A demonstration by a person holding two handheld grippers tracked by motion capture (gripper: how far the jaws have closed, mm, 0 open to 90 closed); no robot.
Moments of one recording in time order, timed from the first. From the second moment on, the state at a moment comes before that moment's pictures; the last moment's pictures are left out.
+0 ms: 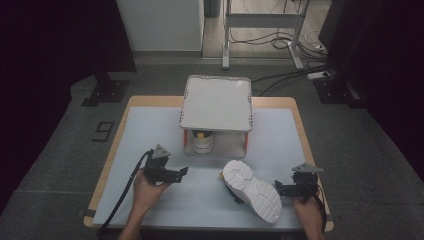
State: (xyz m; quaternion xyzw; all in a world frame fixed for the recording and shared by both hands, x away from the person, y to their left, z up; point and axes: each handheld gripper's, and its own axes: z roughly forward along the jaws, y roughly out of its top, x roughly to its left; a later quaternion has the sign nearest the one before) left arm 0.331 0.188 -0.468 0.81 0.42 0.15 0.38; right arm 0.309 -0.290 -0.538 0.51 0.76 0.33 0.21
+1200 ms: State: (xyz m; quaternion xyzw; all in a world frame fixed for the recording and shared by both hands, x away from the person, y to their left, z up) left arm 0.308 0.234 -0.529 0.82 0.45 0.17 0.31; right arm 0.293 -0.280 -0.486 0.48 0.77 0.37 0.21
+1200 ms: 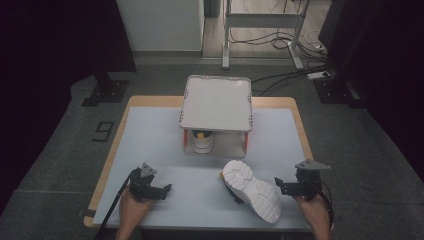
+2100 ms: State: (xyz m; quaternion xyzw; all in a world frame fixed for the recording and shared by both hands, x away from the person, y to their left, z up) left arm 0.308 0.234 -0.529 0.82 0.45 0.17 0.31; right arm 0.263 -0.189 -0.468 0.37 0.83 0.39 0.14
